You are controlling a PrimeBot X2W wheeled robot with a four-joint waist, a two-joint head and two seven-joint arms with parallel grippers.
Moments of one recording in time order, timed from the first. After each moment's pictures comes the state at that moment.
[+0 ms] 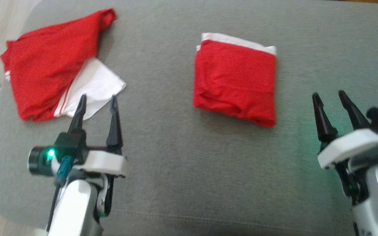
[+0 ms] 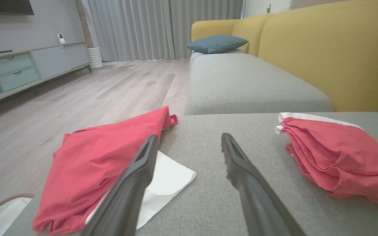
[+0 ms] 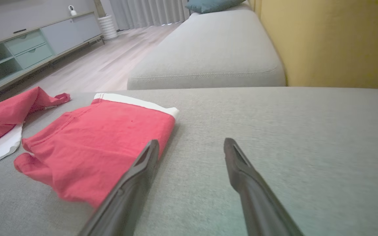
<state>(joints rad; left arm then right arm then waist) -0.19 0.12 -0.27 0.15 -0.13 0.19 -0.25 -0.19 -0.18 0.02 0.14 0.27 0.12 0.12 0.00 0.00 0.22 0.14</state>
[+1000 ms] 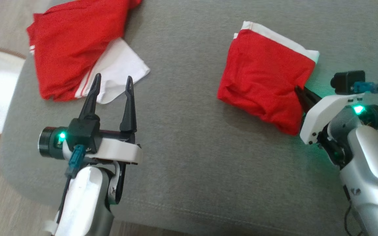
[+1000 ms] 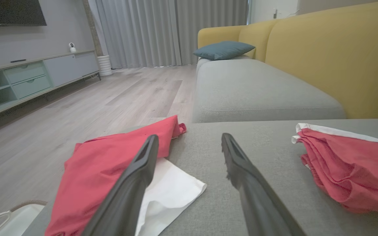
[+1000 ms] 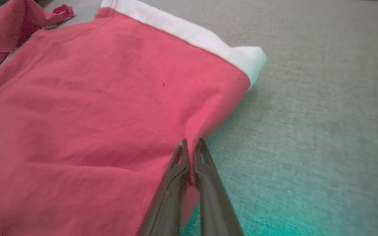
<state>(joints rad) -0.27 0.06 -0.29 0.13 -0.08 0.16 -0.26 -0.51 -0.25 0.24 0.54 0.40 0.12 0.31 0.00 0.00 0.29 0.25</state>
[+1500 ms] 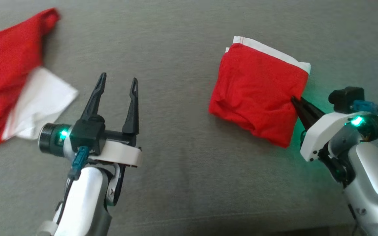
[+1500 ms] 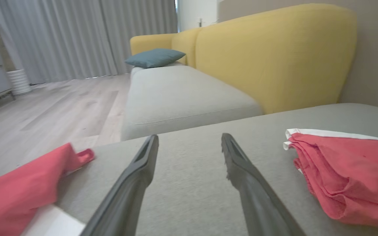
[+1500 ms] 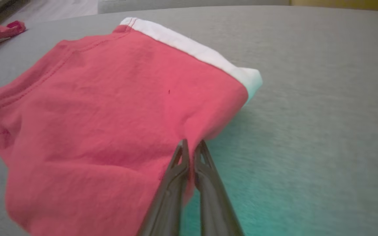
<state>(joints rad) -0.27 0.09 -0.32 0.12 -0.05 0.12 -0.26 -0.39 -0.30 0.31 0.38 0.42 0.12 0.24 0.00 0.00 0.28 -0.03</state>
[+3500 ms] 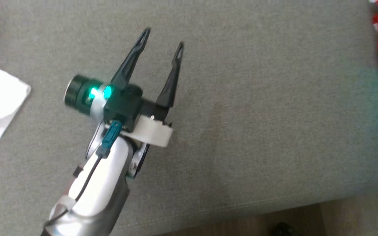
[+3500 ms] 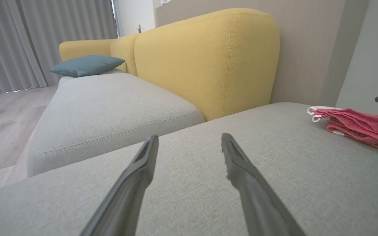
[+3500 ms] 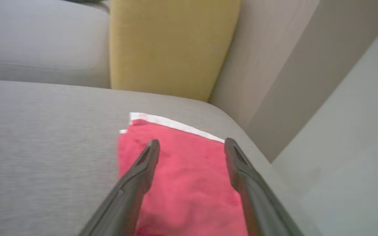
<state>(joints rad) -0.50 0.09 -0.50 0.11 -0.04 0.11 -0.26 -0.62 -0.31 -0.31 0.60 -0.06 0.12 -0.18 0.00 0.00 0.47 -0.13</state>
